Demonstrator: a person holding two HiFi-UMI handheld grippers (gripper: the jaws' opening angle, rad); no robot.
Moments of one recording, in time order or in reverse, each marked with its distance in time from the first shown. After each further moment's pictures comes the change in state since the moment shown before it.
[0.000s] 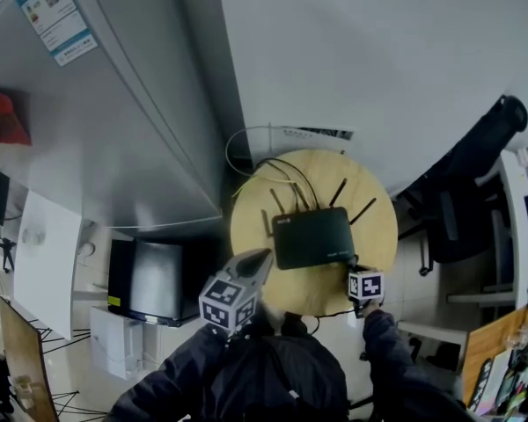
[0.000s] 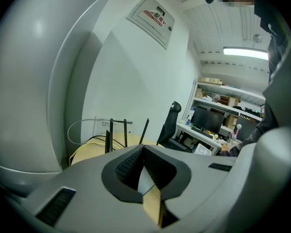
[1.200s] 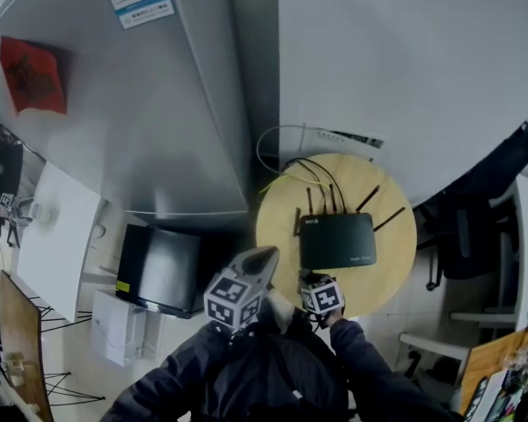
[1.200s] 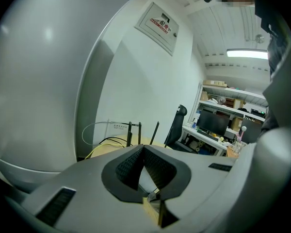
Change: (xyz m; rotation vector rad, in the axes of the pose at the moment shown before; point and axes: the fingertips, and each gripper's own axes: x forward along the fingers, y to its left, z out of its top) left arm -0.045 0.041 0.000 -0.021 -0.041 0.061; right arm 0.024 0.240 0.009 -0.301 0.028 0.306
